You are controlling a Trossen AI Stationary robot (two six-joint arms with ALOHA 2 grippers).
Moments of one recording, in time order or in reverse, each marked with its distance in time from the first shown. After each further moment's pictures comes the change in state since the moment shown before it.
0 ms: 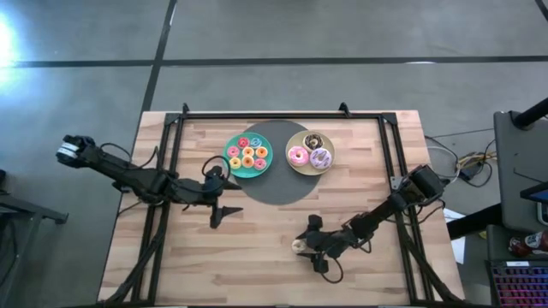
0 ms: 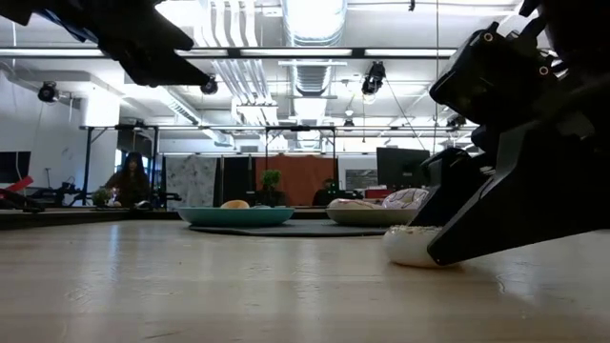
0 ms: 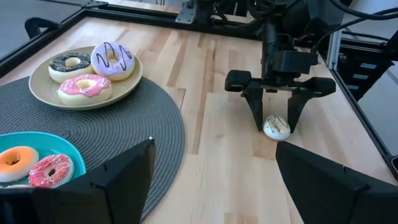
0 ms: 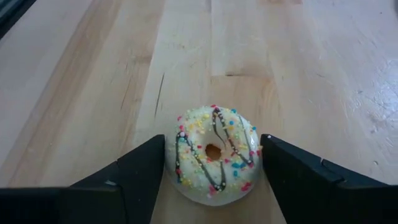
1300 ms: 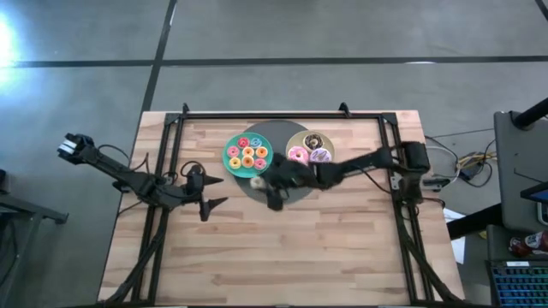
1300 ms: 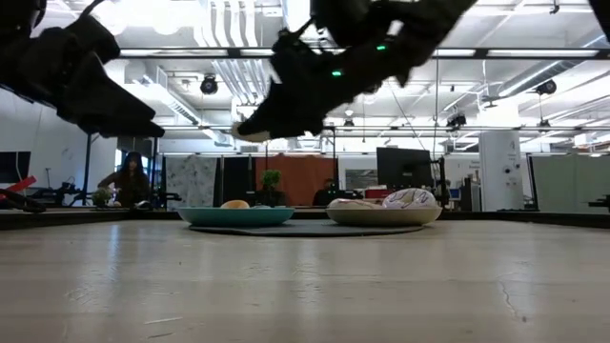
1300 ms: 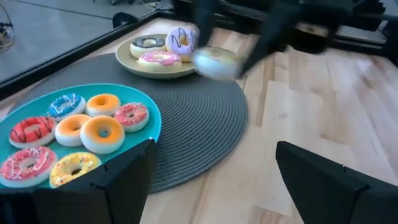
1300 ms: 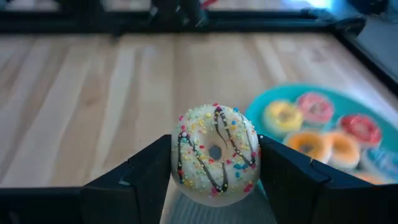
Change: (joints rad) left arm -0.111 -0.315 -0.367 0.066 -0.327 -0.091; right arm -0.565 -0.022 0.453 -0.302 -0.271 -0.357
